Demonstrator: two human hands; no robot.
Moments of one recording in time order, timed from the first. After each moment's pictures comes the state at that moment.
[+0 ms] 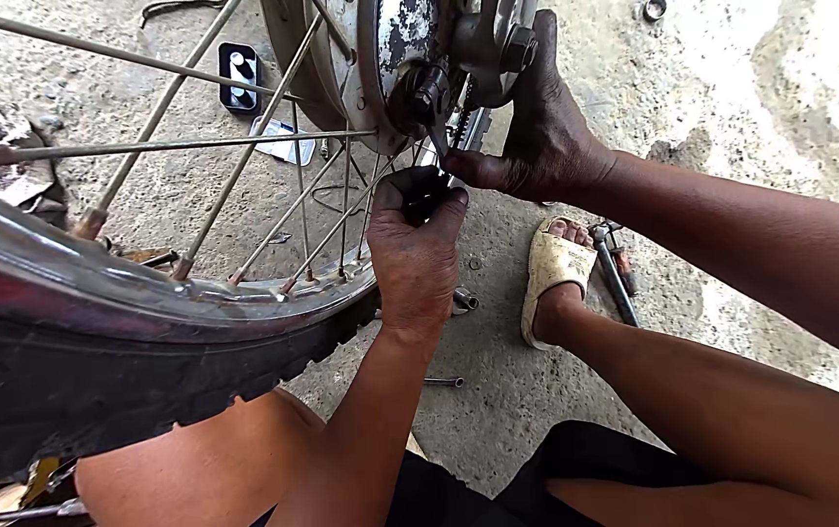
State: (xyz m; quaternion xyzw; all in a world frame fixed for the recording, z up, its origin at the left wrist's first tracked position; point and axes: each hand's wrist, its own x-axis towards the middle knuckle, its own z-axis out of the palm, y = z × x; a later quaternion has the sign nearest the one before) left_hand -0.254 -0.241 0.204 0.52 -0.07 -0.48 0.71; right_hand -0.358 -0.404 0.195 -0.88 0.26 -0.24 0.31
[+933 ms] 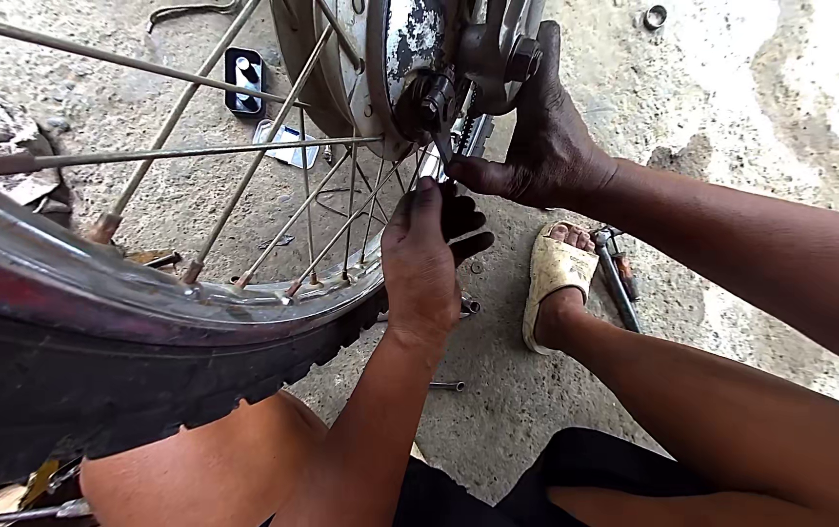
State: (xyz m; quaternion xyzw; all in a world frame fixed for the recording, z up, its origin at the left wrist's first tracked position) left_hand -0.254 -0.238 0.217 0.50 0.03 -0.57 0.65; right_hand -0.358 -0.404 0.196 -0.88 0.26 -0.24 0.32
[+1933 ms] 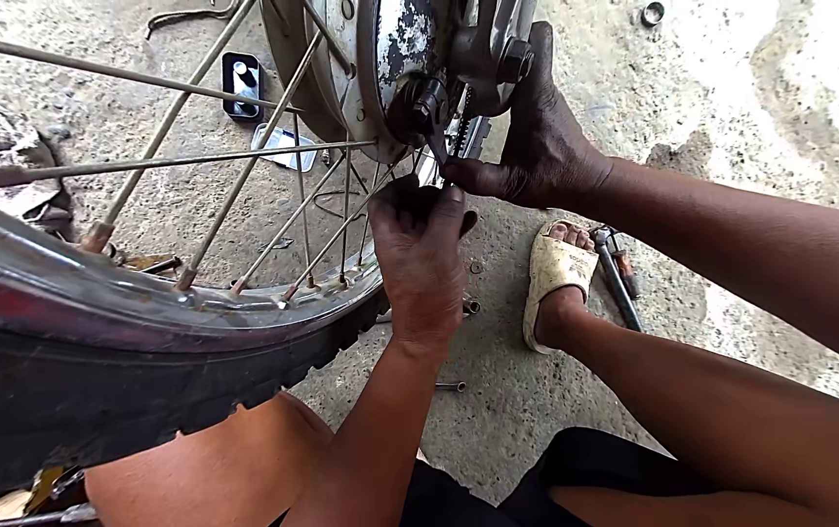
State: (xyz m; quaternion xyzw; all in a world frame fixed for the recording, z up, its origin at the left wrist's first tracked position) left_hand -0.261 -0.237 0.213 0.51 -0.05 -0.49 0.70; right_hand -0.357 -0.404 0.195 -0.87 0.26 -0.24 0.33
